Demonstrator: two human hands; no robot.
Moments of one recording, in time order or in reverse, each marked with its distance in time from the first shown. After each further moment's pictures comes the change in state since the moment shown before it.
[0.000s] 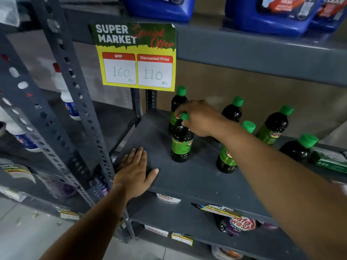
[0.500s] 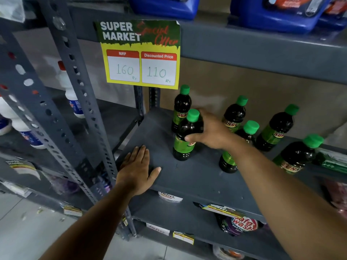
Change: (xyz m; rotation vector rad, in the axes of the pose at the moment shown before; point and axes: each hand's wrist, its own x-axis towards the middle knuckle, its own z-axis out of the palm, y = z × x) left_hand 0.003 0.000 0.002 -0.017 -0.004 -0.019; right_hand -0.008 0.053 0.053 0.514 0.042 0.089
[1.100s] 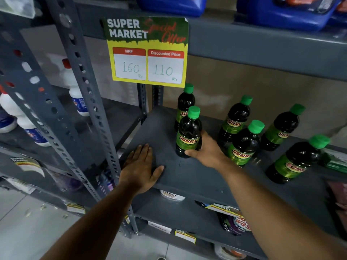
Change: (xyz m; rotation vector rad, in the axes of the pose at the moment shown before) left_hand -0.002 -0.001 0.001 -0.015 0.050 0.005; right_hand -0.019 0.043 0.059 0.104 0.092 0.087
